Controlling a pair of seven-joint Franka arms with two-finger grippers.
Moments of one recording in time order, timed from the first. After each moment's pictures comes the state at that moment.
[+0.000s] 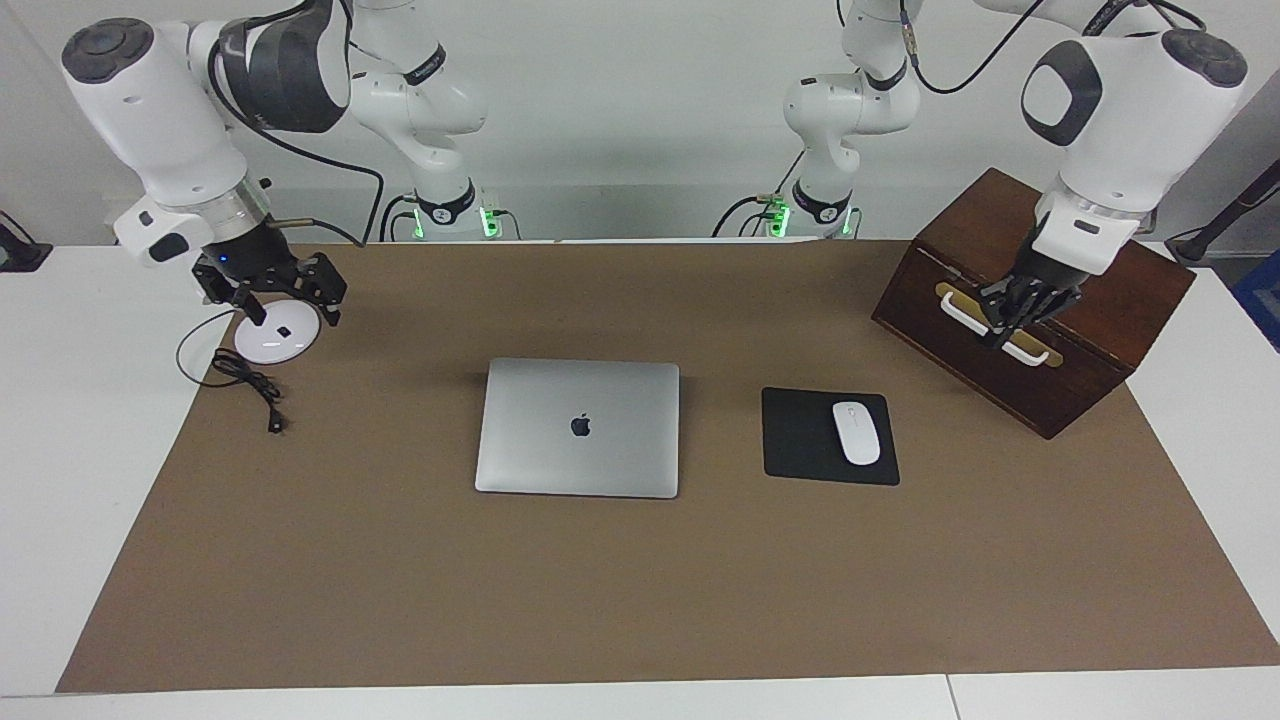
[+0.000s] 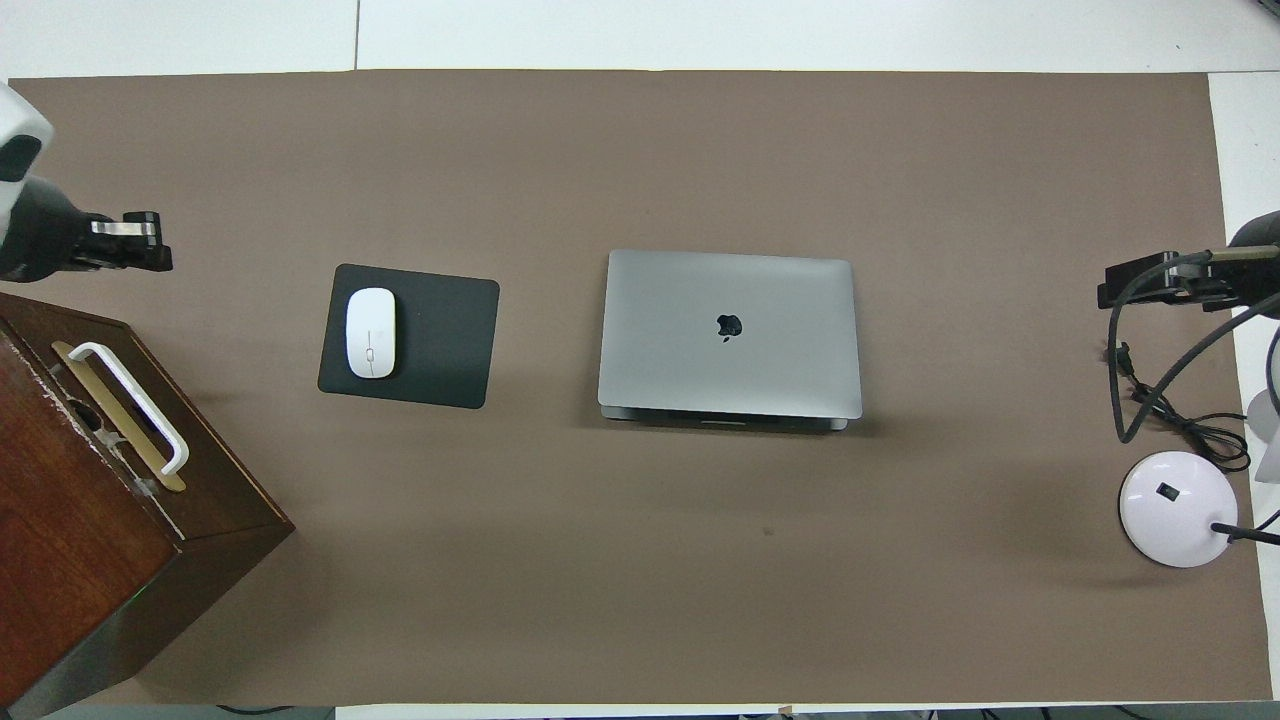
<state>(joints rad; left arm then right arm) -0.08 0.03 0.02 -1.73 -0.09 1.90 -0.06 -0.10 -0.01 0.02 -1.76 0.02 1.77 -0.03</state>
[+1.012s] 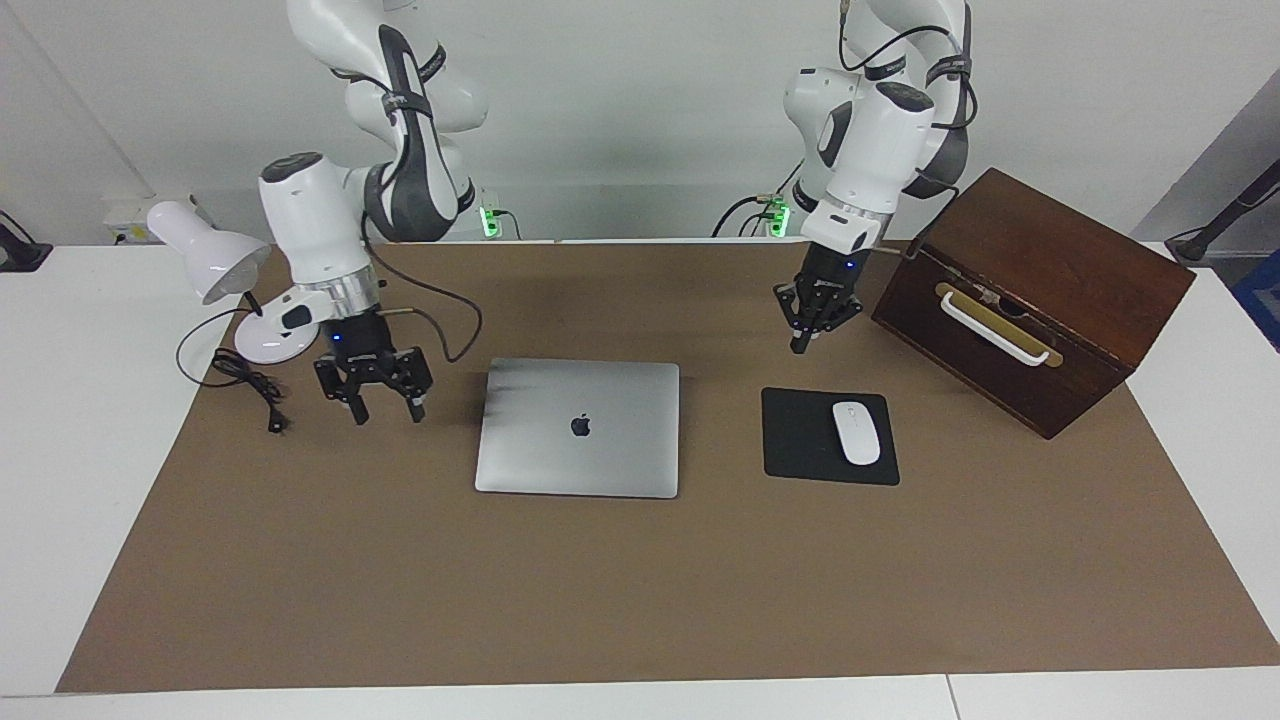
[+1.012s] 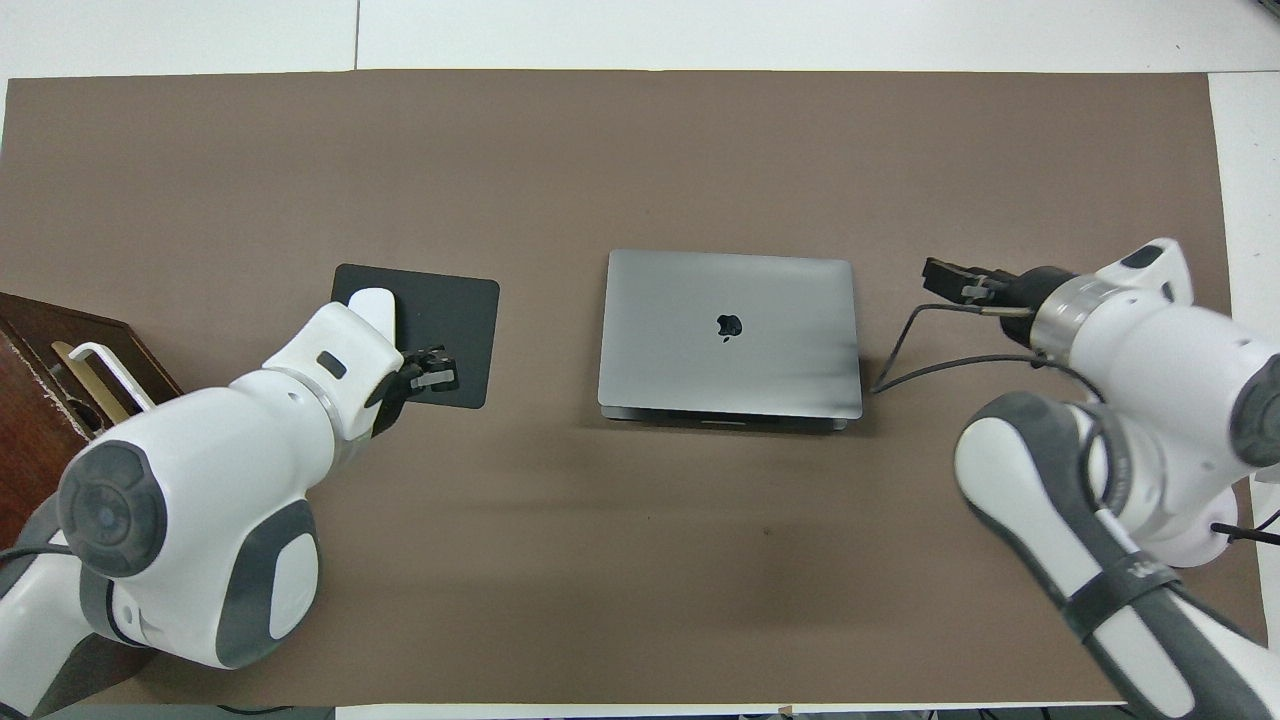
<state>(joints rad) -0.45 -0.22 0.02 -2.39 -0.16 2.61 -0.28 0.11 0.01 0.03 -2.36 0.42 2.92 -0.03</state>
